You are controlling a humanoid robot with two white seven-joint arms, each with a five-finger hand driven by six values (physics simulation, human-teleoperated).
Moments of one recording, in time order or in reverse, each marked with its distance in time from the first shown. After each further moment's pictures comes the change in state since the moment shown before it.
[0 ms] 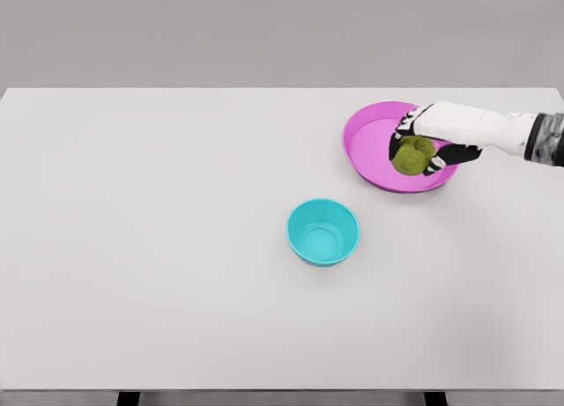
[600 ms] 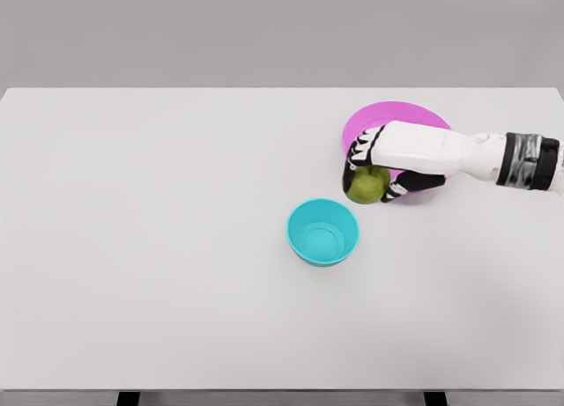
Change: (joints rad) left arm 0.000 0.000 0.000 0.000 0.000 0.000 0.000; right arm 0.071 -0.021 0.006 -0.315 -0.085 0.062 0.000
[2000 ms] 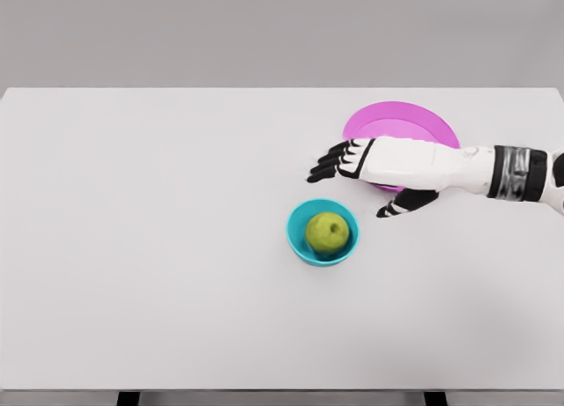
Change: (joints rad) left arm 0.000 0.000 0.000 0.000 0.000 0.000 0.000; right arm 0.026 -0.006 0.015 -0.038 0.012 -0.018 0.000
